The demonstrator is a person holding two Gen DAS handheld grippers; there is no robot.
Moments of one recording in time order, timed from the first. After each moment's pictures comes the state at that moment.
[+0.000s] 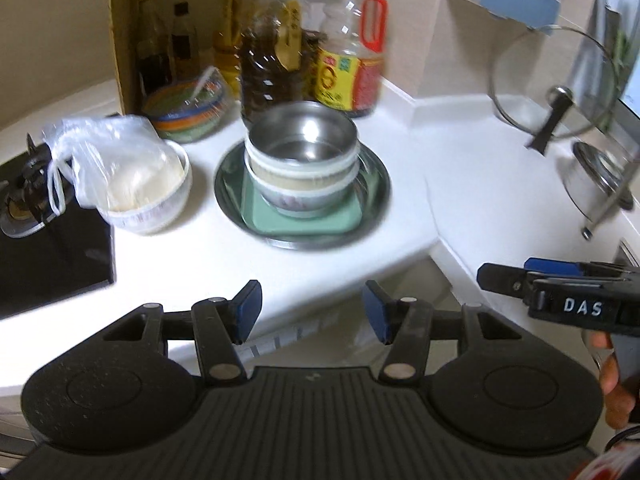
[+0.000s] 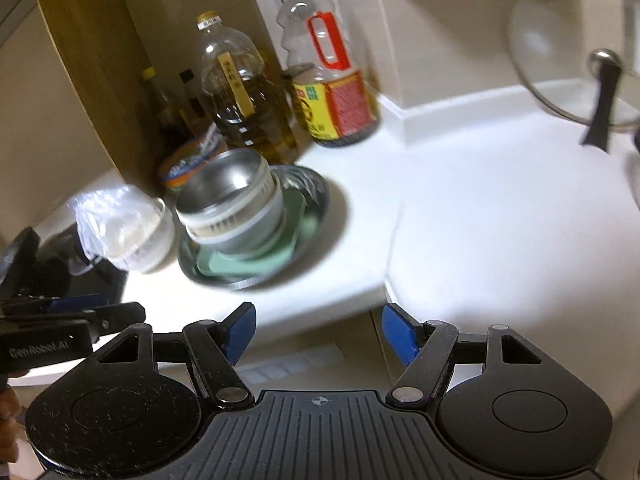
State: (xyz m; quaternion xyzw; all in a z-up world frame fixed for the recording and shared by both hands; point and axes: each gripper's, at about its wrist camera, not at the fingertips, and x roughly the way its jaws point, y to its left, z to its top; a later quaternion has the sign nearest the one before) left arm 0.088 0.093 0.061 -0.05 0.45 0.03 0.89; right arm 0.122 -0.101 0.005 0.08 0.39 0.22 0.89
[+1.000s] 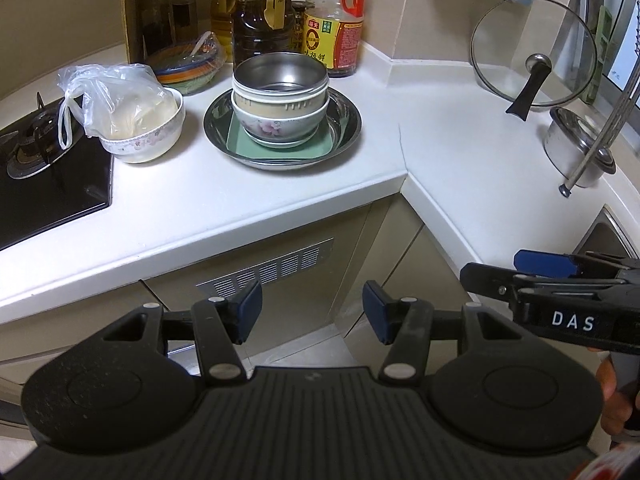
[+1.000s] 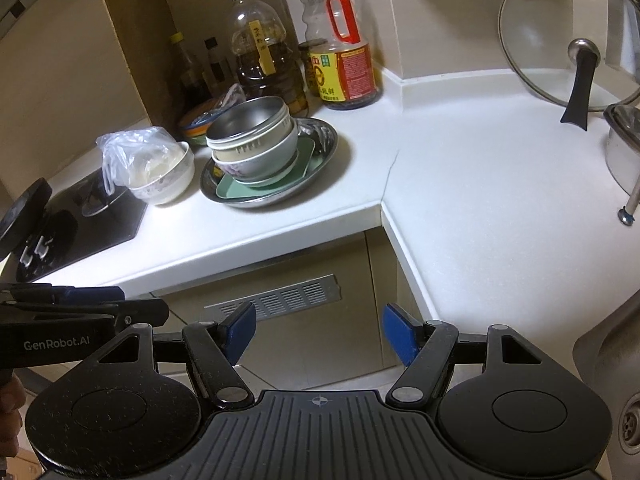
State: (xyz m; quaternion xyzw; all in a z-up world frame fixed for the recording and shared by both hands) left arm 0.022 0.055 0.055 -0.06 0.47 0.04 0.88; right arm 0.048 -0.121 -0.003 0.05 0.40 0.24 0.88
